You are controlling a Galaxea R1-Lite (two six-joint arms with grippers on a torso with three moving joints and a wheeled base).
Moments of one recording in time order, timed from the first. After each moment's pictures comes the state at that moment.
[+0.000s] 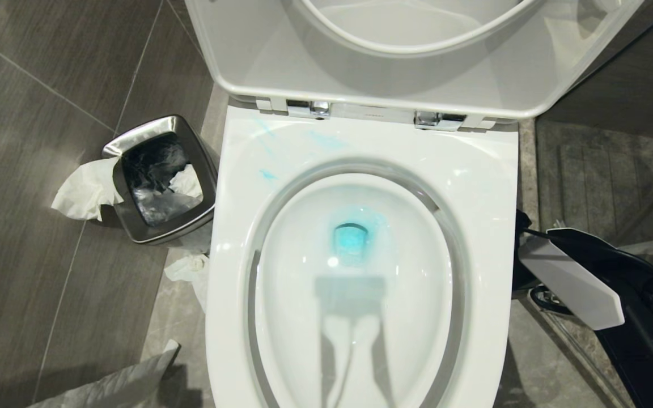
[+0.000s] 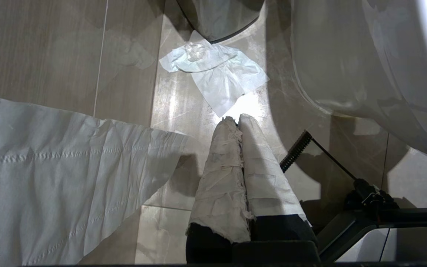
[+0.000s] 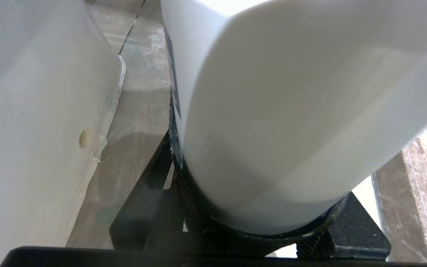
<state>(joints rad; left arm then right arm) -0.01 0.00 -0.02 0.05 0.00 0.00 0.13 2.69 -1.62 -1.52 -0.21 -0.18</state>
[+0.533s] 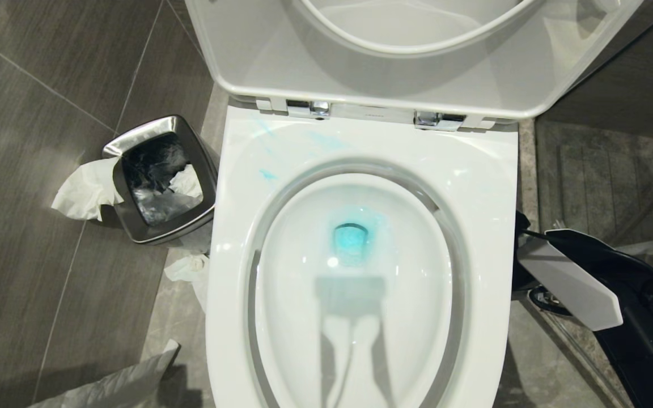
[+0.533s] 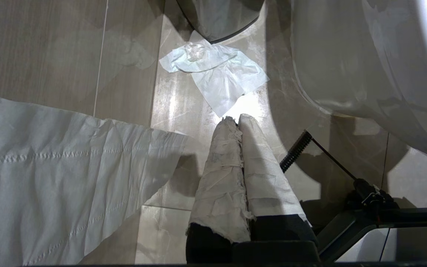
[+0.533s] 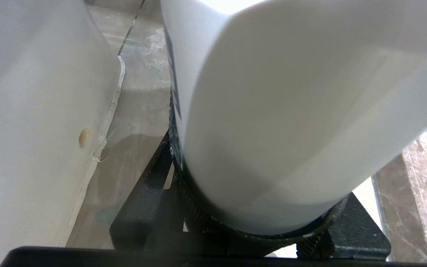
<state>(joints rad) -0.01 0.00 -0.02 0.05 0.00 0.00 0.13 2.70 -1.62 -1.52 -0.22 -0.18</state>
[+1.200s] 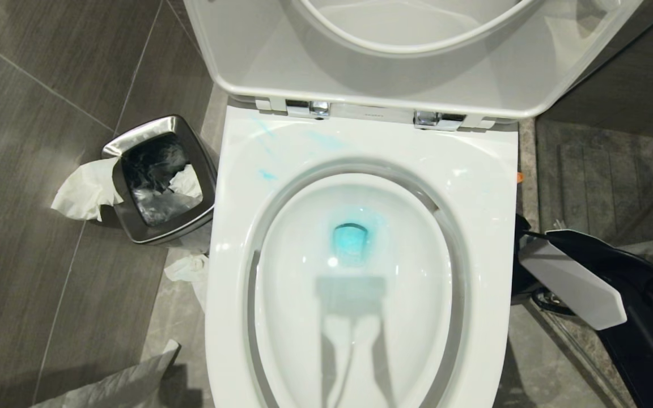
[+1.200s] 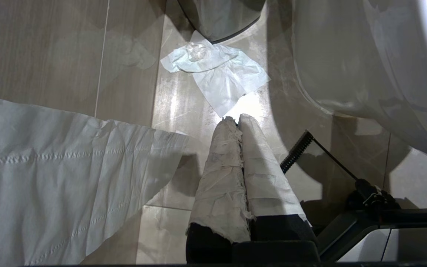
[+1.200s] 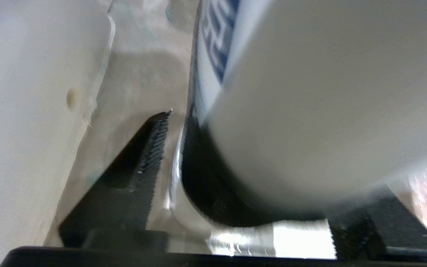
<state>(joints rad) -0.01 0.00 -0.02 0.05 0.00 0.00 0.13 2.68 -1.55 -1.52 -0.23 -0.18</state>
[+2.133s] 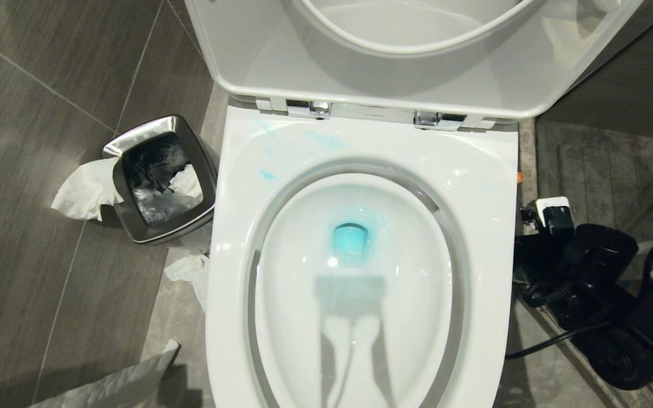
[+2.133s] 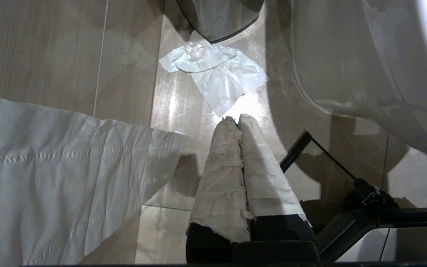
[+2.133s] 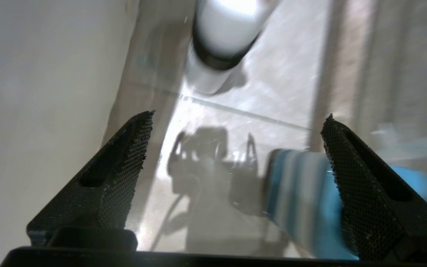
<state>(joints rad) -0.01 0.00 -0.02 0.05 0.00 0.00 0.20 2.01 -0.53 -1.52 -0.30 -0.14</state>
